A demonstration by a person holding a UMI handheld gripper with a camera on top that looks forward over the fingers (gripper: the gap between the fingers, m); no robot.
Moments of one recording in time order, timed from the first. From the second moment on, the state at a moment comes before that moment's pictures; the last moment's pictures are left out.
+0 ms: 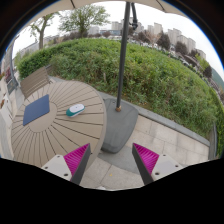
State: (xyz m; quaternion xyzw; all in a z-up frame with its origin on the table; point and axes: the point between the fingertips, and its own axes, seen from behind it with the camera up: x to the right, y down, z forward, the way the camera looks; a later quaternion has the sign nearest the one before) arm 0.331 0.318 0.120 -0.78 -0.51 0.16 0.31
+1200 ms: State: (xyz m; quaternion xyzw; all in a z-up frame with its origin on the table) arm 0.076 0.202 -0.007 -0.73 -0.55 0.22 0.34
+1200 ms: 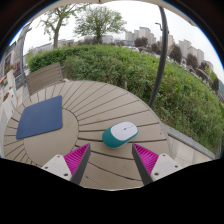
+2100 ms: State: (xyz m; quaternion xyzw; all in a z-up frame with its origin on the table) arm -0.009 0.199 0.006 -0.70 -0.60 0.26 0.30
